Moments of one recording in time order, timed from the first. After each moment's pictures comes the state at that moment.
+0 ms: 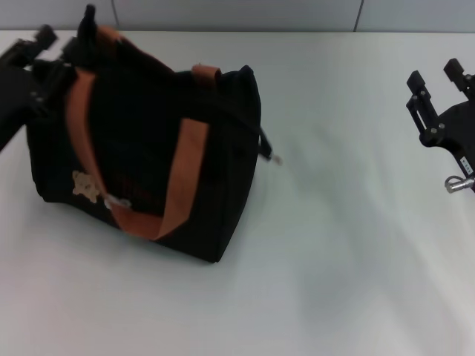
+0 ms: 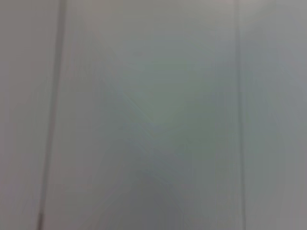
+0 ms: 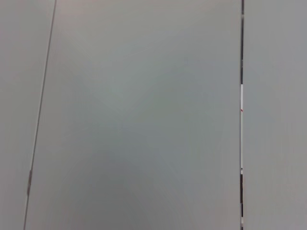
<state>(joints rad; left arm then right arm) -0.40 -2.07 0.38 0.27 1.47 1.59 -0.73 0.40 2.09 0.26 0.20 -1.91 -1.43 0.05</state>
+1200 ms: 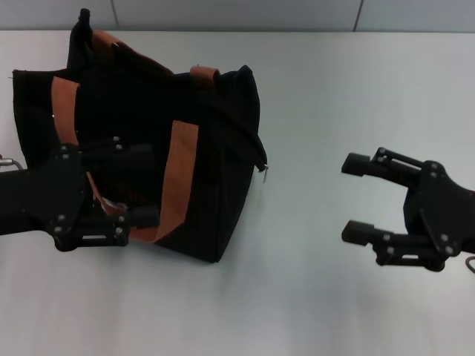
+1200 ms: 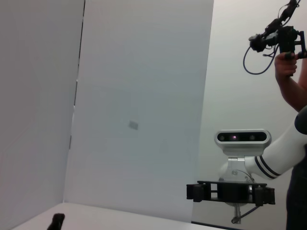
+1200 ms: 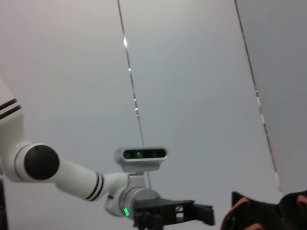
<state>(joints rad) -0.39 -1.95 0.74 0.57 1.74 1.99 -1.12 0.52 2.07 -0.28 -0.37 -2.18 -2.04 0.93</state>
